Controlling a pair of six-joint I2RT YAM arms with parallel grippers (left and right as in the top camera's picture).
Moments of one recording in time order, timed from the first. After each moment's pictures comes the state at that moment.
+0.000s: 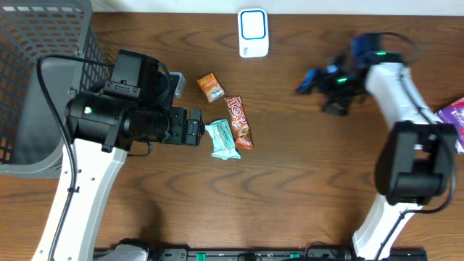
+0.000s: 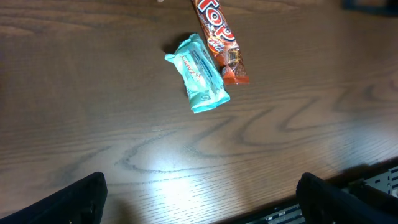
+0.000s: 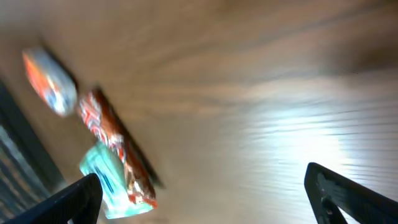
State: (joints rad) left arm -0.25 1.36 1.54 -1.37 0.26 -0.14; right arm -0.01 2.04 1.57 -0.96 -0.54 0.34
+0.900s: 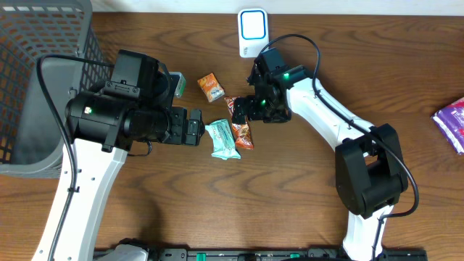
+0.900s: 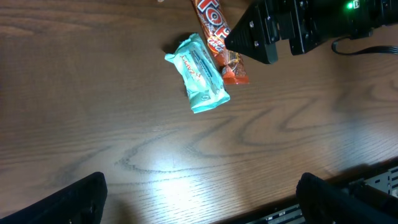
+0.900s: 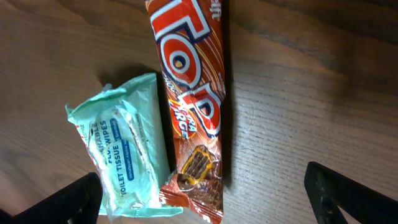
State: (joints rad) left arm -0.25 1.36 1.54 -1.37 0.26 -0.14; right arm 0.46 2.04 1.55 -0.85 -0.34 0.33
